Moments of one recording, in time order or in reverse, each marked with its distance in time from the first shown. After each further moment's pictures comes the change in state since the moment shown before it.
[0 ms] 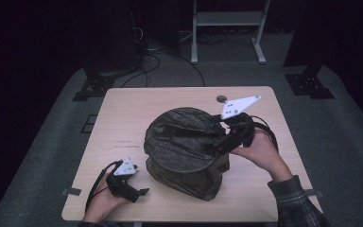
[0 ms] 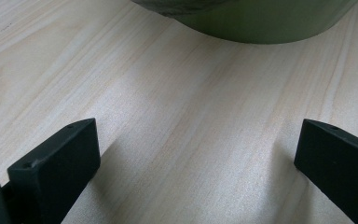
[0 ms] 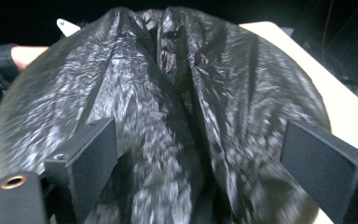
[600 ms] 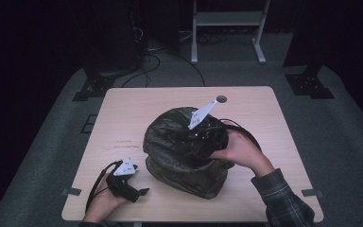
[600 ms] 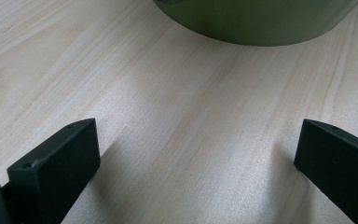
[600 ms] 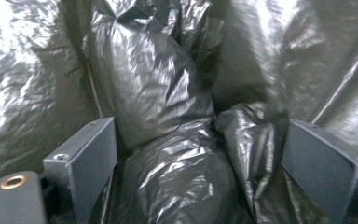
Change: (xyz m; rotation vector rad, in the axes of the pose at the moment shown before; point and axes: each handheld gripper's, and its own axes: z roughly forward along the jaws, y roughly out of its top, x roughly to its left) left arm 0.000 -0.001 0.001 -0.013 0.003 -0.003; right arm 0.012 0.017 0.067 0.296 0.074 -0.061
